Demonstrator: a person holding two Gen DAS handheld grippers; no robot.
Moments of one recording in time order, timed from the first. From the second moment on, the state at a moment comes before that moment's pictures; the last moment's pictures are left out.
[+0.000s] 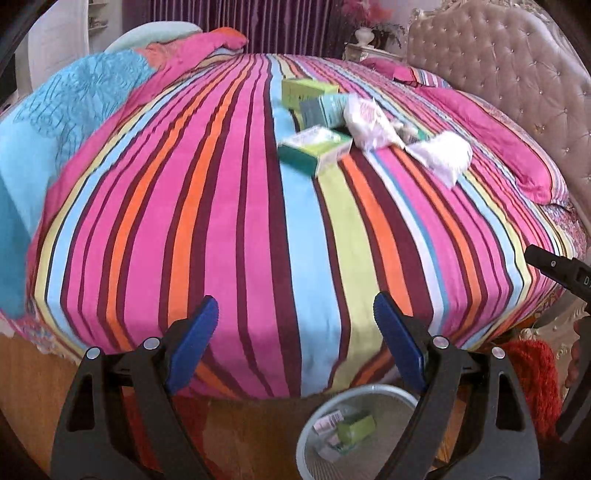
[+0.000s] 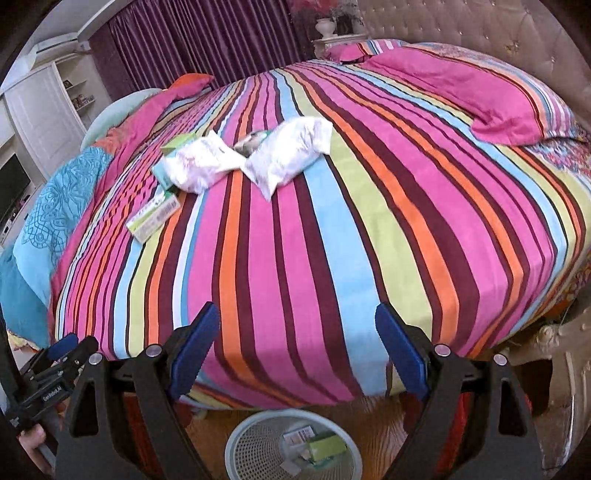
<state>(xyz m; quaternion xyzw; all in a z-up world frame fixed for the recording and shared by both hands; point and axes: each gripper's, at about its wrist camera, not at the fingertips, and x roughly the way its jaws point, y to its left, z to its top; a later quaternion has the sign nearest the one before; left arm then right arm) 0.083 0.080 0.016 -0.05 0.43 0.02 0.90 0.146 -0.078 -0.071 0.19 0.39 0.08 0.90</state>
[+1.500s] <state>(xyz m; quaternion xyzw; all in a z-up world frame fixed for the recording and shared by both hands) 0.278 0.085 0.003 0.01 0.46 -0.05 0.89 0.306 -0.083 -0.057 0.17 0.41 0.10 0.89</state>
